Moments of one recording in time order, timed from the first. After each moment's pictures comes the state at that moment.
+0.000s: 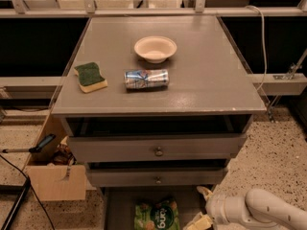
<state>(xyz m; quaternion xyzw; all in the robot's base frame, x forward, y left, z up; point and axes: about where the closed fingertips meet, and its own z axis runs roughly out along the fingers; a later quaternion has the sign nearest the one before) 0.409 -0.148 0.400 -0.43 0.79 0.30 0.32</state>
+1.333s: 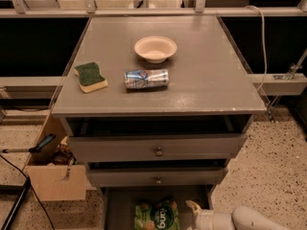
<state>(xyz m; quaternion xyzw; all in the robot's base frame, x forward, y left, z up) 0.384 -0.114 0.310 -0.43 0.76 0.34 0.34</state>
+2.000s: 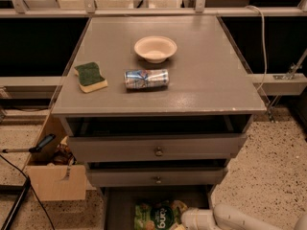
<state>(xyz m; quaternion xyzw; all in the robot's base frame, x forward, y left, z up) 0.418 -0.072 0.221 -0.41 0.77 0.37 0.33</state>
